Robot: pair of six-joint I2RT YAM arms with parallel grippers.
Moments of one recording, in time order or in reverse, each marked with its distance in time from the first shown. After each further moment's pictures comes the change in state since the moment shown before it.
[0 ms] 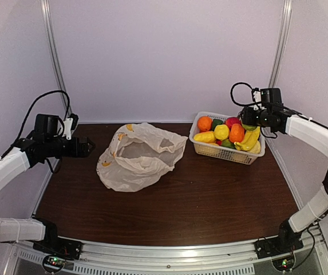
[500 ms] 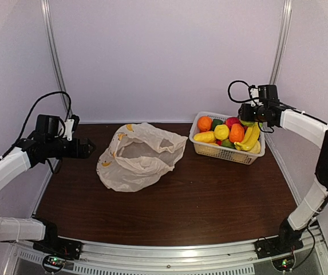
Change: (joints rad) left arm 0.000 0.008 -0.008 0.000 0.003 0.022; right arm -0.056 0.146 0.110 0.028 -0.060 -0.055
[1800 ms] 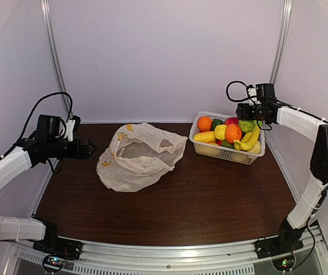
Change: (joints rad) left arm 0.000 0.017 0.000 0.000 0.015 0.003; right arm -0.020 0.097 0.087 -0.023 0.000 -0.053
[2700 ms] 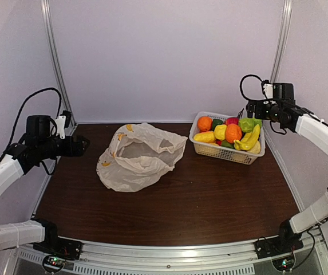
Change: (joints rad) left arm 0.006 -0.132 -0.021 0.019 -0.060 0.004; right arm 0.000 -0.296 -0.172 -0.008 0.042 0.026
